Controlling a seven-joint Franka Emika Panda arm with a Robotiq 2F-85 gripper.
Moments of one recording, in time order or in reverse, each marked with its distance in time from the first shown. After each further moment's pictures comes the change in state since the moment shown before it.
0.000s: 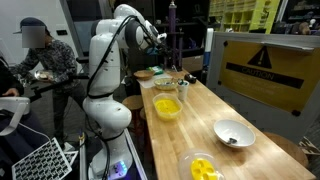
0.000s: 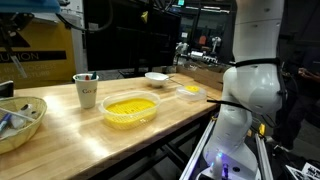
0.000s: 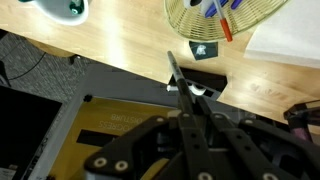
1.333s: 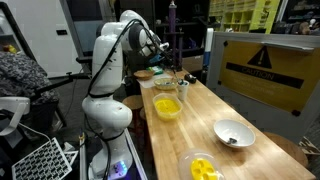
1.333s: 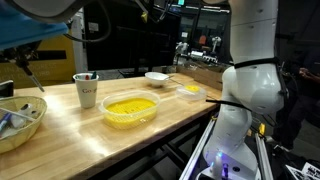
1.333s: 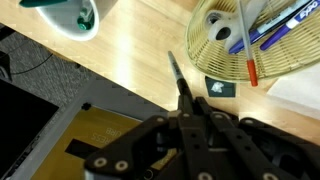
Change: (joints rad) arm 0.044 0.069 -0.076 -0.028 -0.009 -0.007 -0.120
